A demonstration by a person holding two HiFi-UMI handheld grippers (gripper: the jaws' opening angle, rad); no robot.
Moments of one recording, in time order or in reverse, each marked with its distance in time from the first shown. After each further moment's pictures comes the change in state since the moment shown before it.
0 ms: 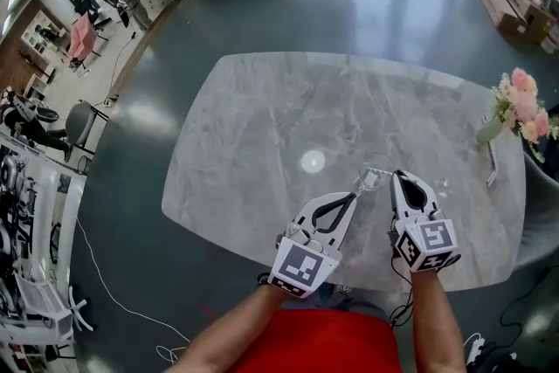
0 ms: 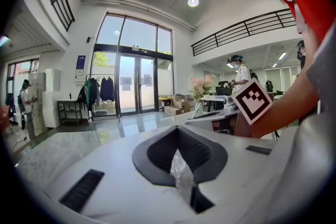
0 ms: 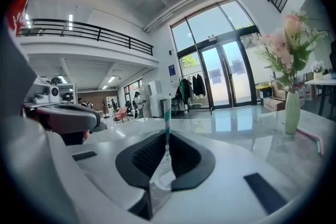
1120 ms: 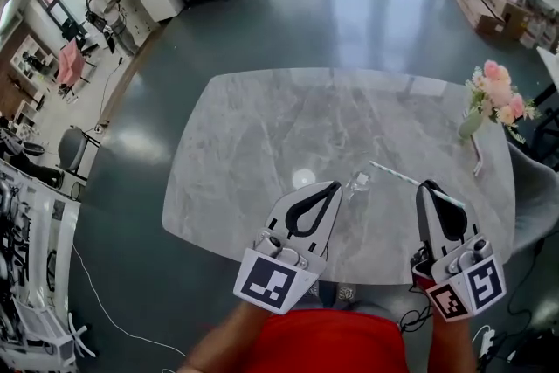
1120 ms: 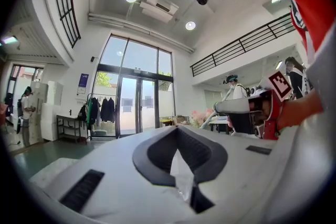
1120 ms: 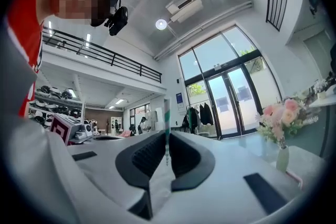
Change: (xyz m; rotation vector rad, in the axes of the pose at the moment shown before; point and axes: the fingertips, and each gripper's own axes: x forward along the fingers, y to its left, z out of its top) left arm -0.067 0.004 0.110 -0.006 -0.189 0.016; right arm -0.132 0.069 0.161 -0.062 -0.303 0.054
